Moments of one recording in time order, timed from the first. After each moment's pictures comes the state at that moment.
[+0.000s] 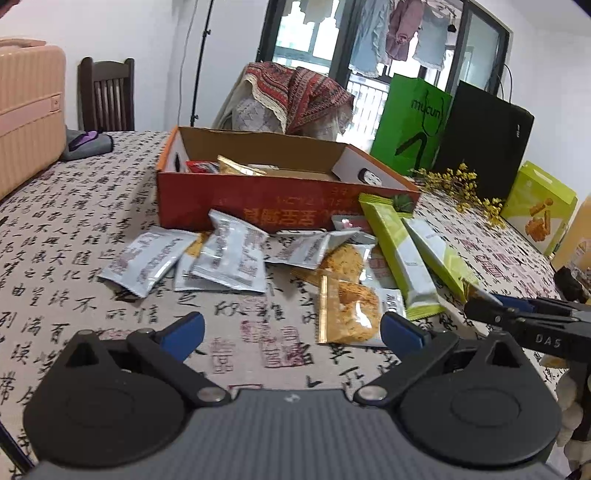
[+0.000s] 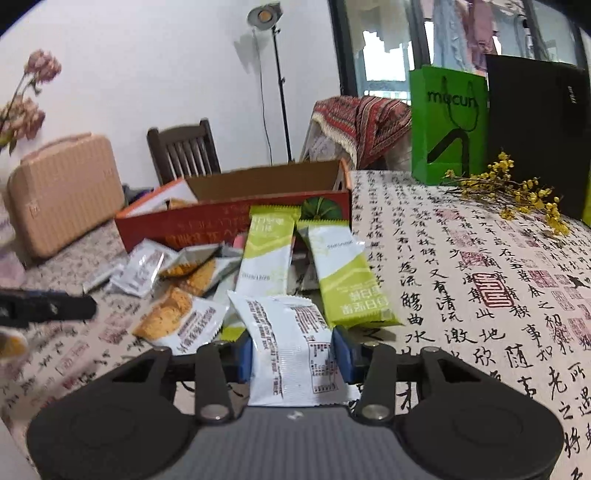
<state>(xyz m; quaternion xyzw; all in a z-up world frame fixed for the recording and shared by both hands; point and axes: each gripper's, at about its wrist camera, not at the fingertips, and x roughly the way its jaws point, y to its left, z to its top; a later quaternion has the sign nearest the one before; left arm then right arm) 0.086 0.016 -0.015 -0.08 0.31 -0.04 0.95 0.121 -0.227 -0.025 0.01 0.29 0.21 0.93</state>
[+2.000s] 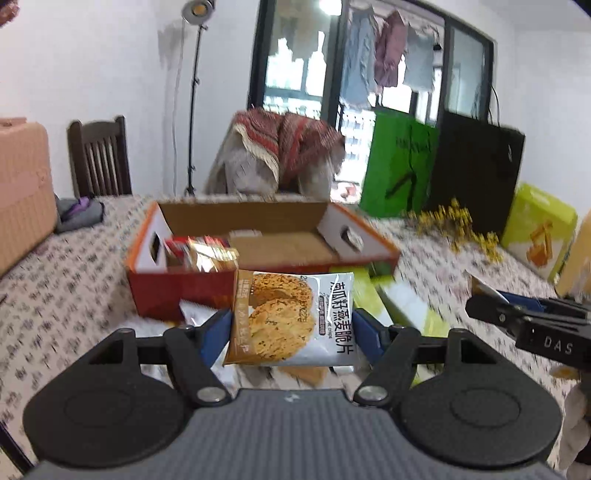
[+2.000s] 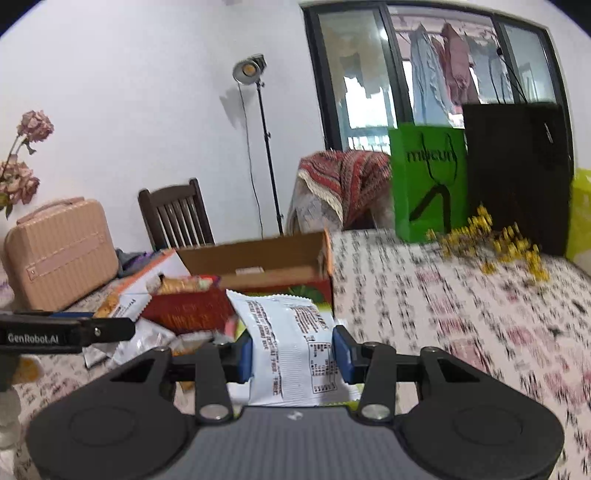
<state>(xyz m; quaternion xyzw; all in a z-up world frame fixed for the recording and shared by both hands) 0.109 -0.022 0.037 -0.04 0.24 -0.02 0.97 0.130 -0.236 0.021 0.04 0.20 0.19 0.96</state>
